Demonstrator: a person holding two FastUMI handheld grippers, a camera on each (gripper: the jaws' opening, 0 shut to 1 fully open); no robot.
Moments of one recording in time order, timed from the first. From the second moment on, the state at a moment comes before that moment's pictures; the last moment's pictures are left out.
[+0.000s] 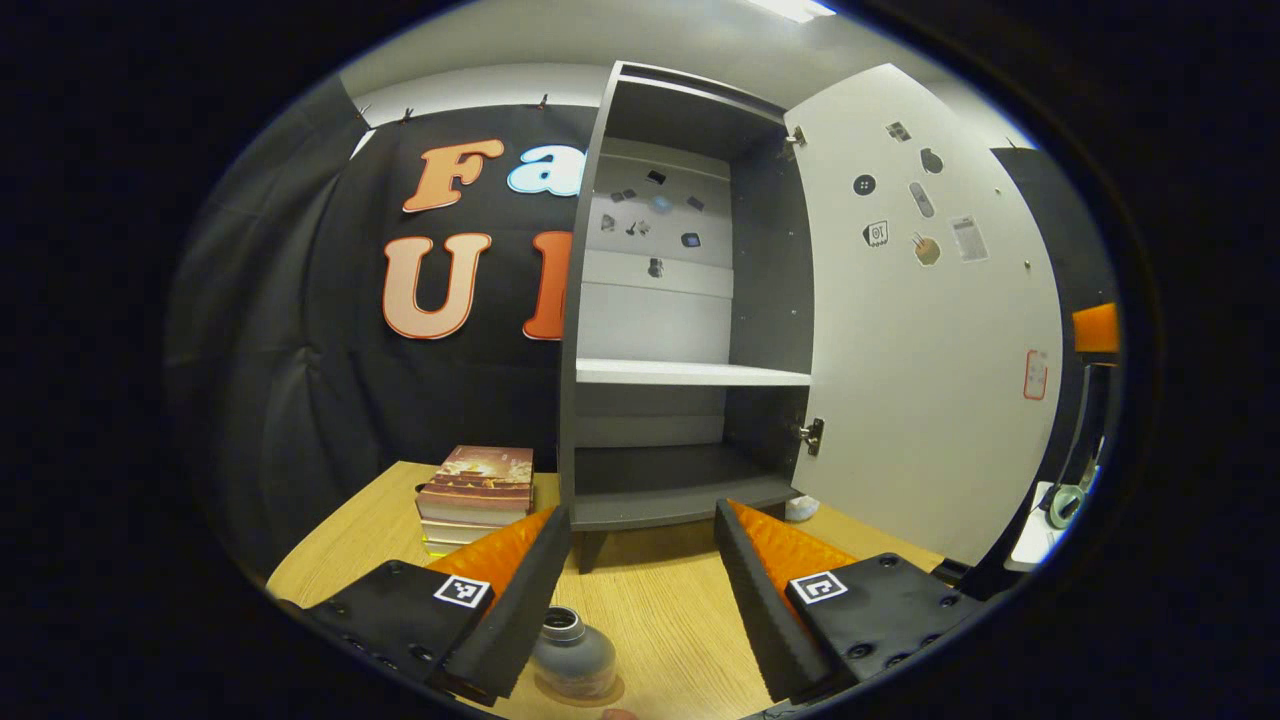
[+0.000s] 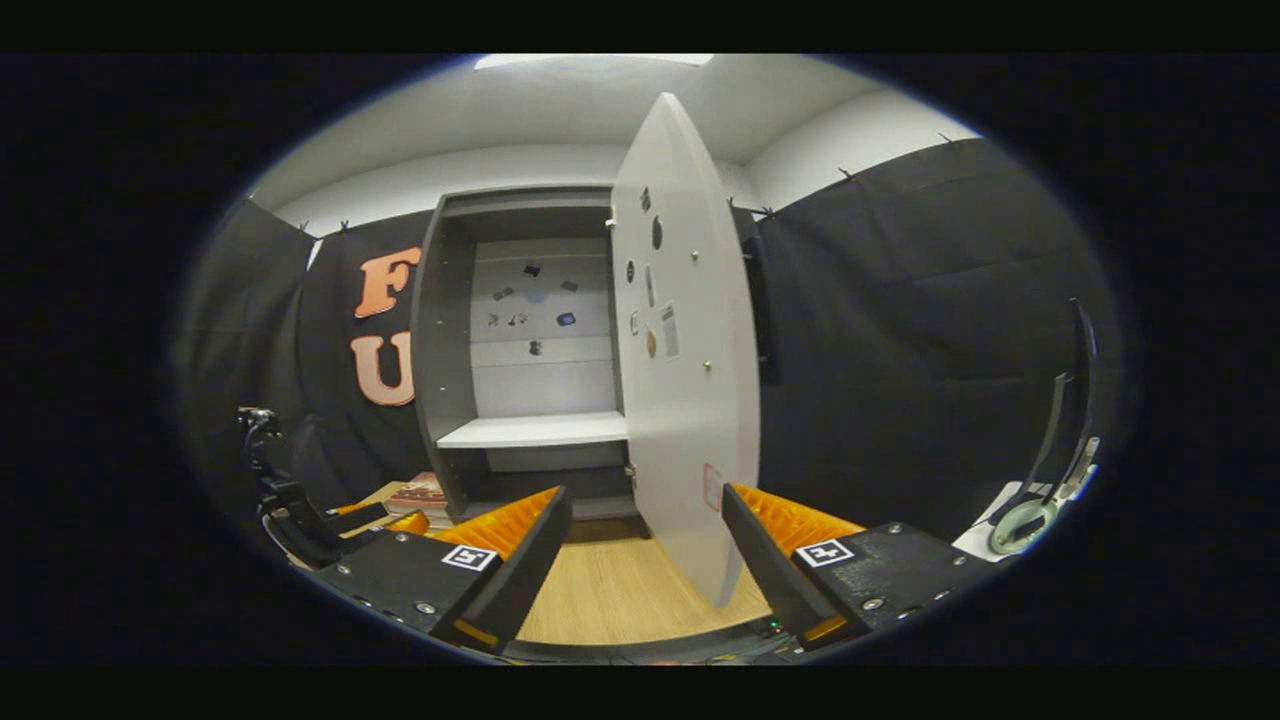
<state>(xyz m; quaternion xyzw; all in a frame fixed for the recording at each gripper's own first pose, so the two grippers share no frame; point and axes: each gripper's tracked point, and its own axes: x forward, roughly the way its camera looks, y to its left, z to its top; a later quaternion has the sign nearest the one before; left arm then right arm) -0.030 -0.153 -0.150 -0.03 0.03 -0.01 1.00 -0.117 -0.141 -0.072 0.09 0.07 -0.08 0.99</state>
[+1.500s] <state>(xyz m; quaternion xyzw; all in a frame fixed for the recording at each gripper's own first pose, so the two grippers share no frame) -0.055 -0.101 -0.073 -0.02 0.01 0.07 1.00 -0.039 -0.115 -0.030 0.10 0.08 0.04 0.99</state>
